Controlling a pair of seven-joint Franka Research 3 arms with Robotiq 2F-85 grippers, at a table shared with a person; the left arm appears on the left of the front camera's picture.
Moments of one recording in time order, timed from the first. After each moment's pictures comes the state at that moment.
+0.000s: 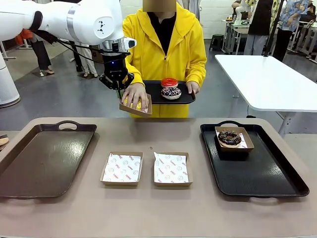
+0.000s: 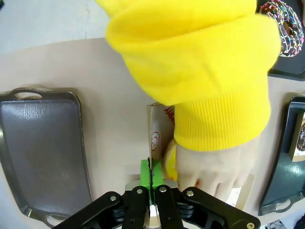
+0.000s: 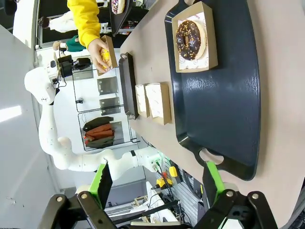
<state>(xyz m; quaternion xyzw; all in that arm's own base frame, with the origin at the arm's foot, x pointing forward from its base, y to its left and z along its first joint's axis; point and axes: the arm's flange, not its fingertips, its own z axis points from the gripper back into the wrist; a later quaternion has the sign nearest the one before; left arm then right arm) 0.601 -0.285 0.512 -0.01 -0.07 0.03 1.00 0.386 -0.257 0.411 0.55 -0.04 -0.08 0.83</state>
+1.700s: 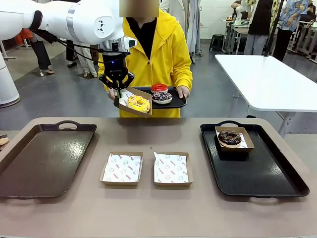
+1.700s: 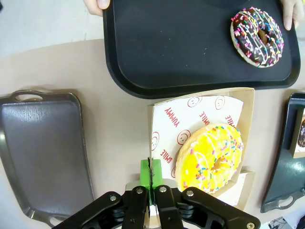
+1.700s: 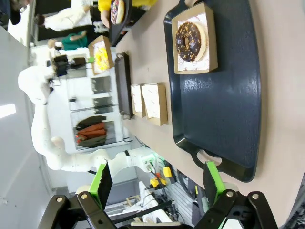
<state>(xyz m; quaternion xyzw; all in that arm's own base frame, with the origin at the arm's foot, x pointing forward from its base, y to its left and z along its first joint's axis) 0.598 -0.284 0.517 -0.01 -0.07 0.02 1.00 0.392 -0.245 0.426 0.52 -0.04 -0.06 0.85</state>
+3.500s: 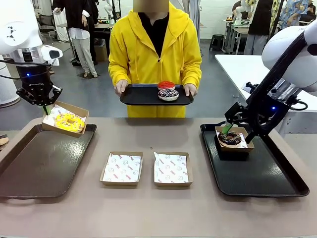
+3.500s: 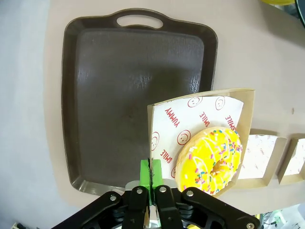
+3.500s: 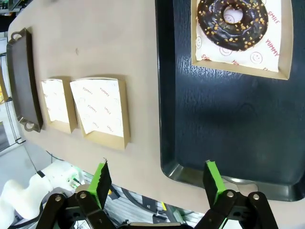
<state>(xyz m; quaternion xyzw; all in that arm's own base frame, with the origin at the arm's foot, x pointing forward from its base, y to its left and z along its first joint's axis) 0.493 -0.067 0.504 0.03 -0.04 0.07 1.00 0.423 0.069 0.436 0.22 0.00 -0.01 0.98</state>
